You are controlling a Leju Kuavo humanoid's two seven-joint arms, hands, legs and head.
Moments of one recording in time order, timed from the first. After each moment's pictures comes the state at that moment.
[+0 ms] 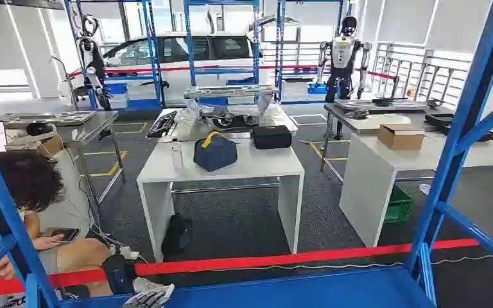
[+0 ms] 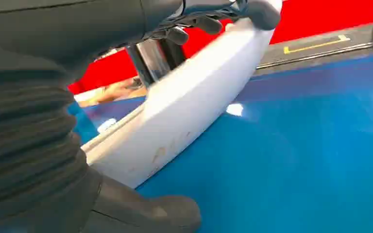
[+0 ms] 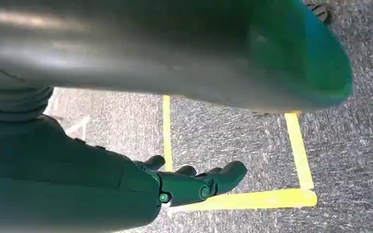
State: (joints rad) left arm -0.66 0.19 -0.70 -0.74 -0.89 -0.08 -0.25; right arm -0.03 0.05 -0.08 -0.16 0.04 -0.01 0.18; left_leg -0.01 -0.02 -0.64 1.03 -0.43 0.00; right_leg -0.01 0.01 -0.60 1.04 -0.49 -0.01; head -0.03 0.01
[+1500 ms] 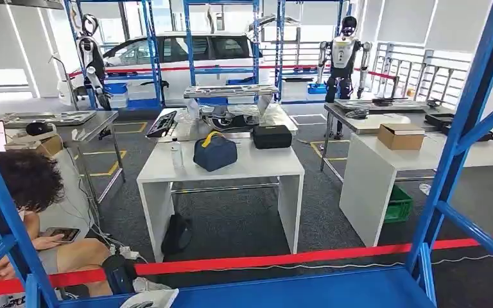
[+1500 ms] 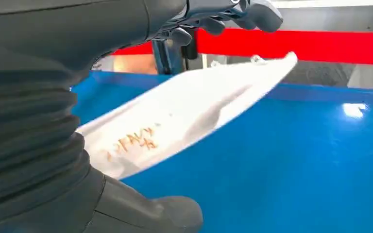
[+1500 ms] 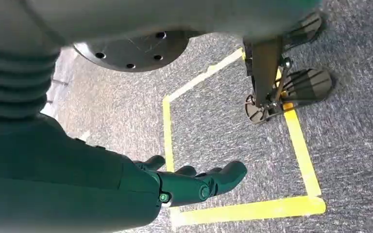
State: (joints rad) left arm -0.36 0.28 -0.44 -1.31 -0.74 -0.38 -0.26; right arm -0.03 0.06 -0.13 -0.16 0.02 -0.01 0.18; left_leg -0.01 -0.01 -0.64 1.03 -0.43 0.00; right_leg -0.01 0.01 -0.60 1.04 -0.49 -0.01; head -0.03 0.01
